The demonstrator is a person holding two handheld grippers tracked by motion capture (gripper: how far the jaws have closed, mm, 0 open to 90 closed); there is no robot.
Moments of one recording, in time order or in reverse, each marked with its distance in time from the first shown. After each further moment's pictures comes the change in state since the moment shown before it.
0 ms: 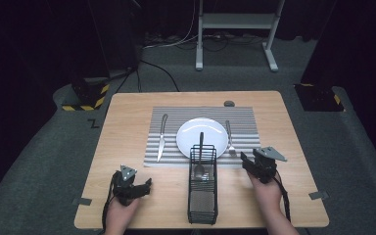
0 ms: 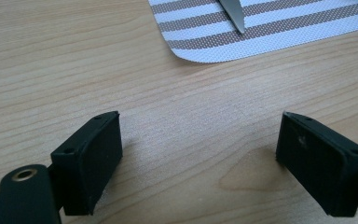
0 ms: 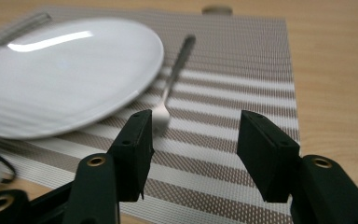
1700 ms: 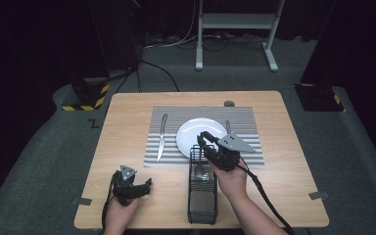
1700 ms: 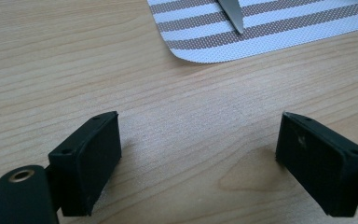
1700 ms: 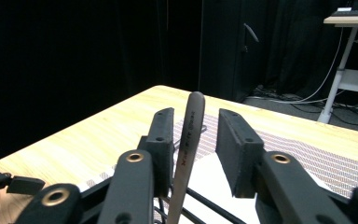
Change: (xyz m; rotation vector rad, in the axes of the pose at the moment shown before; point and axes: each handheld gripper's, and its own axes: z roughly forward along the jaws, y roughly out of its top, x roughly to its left) left arm 0.001 0.000 0.000 0.001 -0.009 -0.001; right arm 0.122 0.078 -0.009 -0.266 0.371 -0.131
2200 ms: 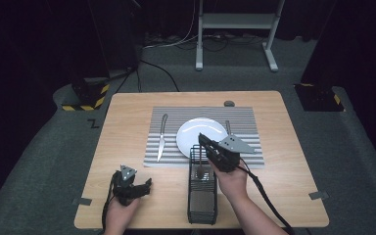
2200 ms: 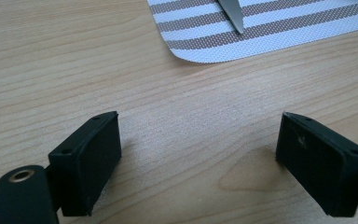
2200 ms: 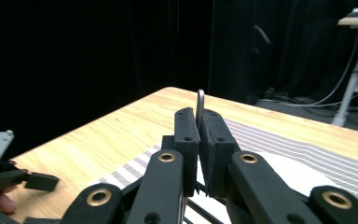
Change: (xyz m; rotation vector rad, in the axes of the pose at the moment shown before) left arm 0.000 0.000 0.000 0.000 0.000 0.000; right arm 0.000 -0.002 -0.003 -0.013 0.056 0.014
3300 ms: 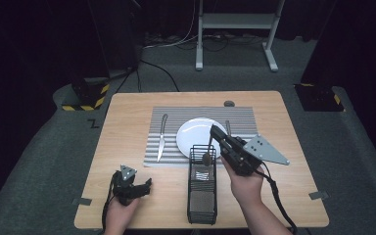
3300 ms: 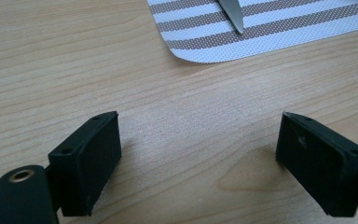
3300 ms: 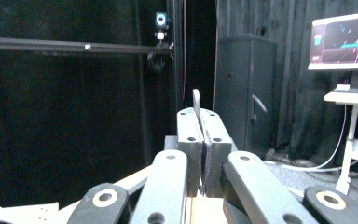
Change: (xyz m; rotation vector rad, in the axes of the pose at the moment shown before) left arm 0.000 0.000 0.000 0.001 0.001 0.001; right arm 0.016 0.061 -0.067 -0.275 0.012 -0.046
